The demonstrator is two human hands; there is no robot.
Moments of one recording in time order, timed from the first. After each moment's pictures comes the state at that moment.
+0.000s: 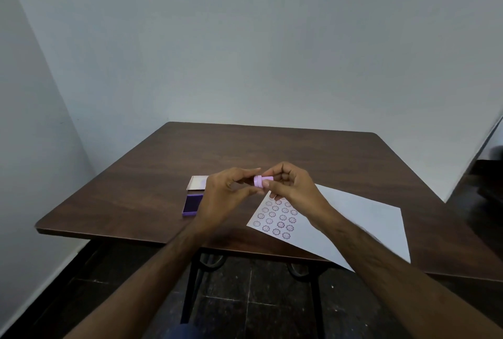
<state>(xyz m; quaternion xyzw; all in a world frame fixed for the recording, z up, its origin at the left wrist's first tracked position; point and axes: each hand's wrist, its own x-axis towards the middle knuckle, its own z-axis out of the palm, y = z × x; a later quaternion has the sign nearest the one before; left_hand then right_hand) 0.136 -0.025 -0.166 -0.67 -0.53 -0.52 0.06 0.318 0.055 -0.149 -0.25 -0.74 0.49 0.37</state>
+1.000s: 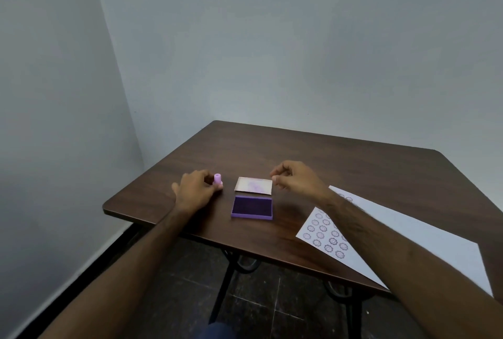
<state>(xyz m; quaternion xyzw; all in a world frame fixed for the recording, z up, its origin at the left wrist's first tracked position) -0.037 -0.052 -0.200 -0.41 -0.85 -0.32 0.02 0.199 0.090 -0.143 -0.32 -0.84 0.39 0.21</state>
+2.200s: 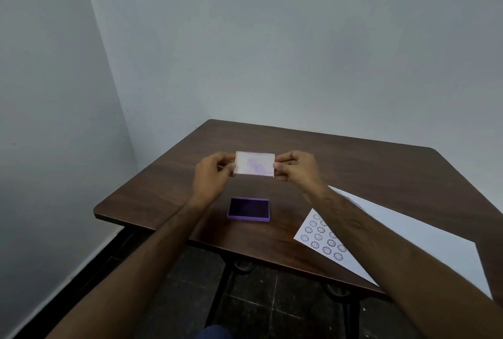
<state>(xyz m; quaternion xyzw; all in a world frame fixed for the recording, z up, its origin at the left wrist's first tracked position) 0.013 -0.030 -0.158 -0.46 -0.72 -0.52 -0.04 0.192 0.091 -0.138 -0.36 -0.67 0.54 0.37</state>
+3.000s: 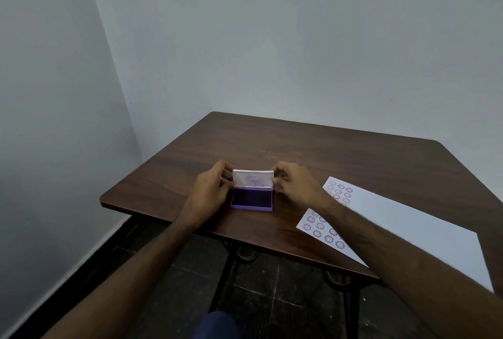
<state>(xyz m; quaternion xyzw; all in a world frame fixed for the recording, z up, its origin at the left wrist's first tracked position) 0.008 -0.067 -0.197 -0.56 -0.71 -0.43 -0.02 0.201 0.078 -0.166 -0.31 -0.88 0.32 0.19</state>
